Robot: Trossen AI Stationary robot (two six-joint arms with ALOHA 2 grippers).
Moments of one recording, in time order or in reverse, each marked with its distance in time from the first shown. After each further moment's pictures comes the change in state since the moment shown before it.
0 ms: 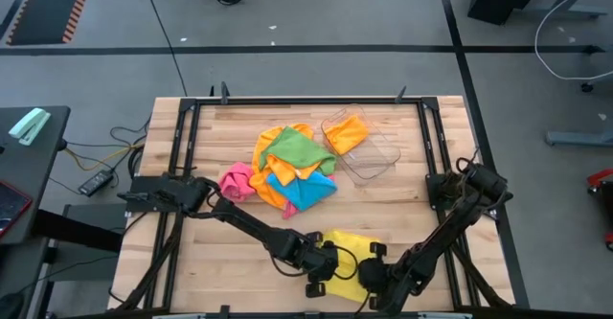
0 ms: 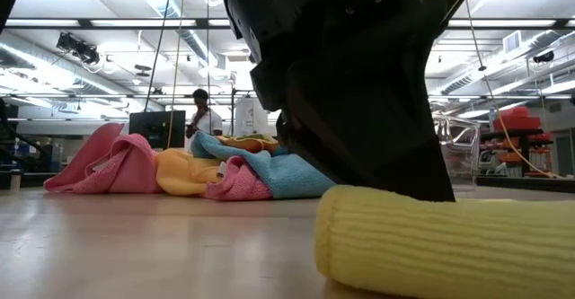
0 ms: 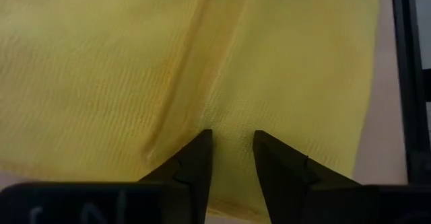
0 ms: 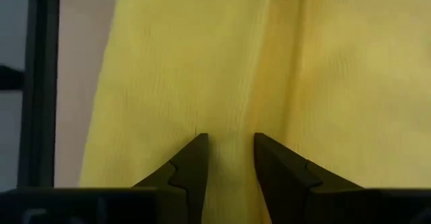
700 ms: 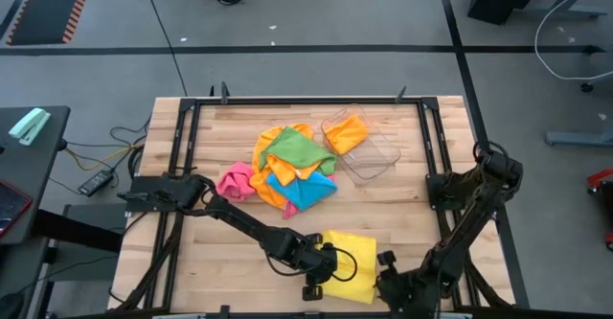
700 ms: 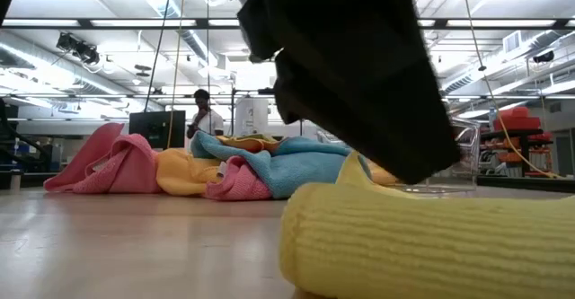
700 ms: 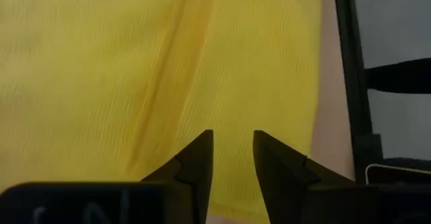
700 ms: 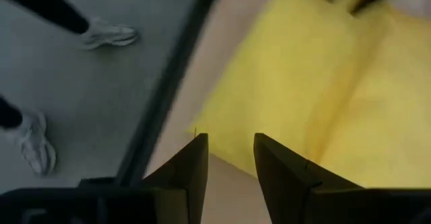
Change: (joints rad) left arm -0.001 -0.057 -0.002 -0.009 0.031 0.032; right arm 0.110 -0.165 -0.001 -0.006 -0.002 -0.388
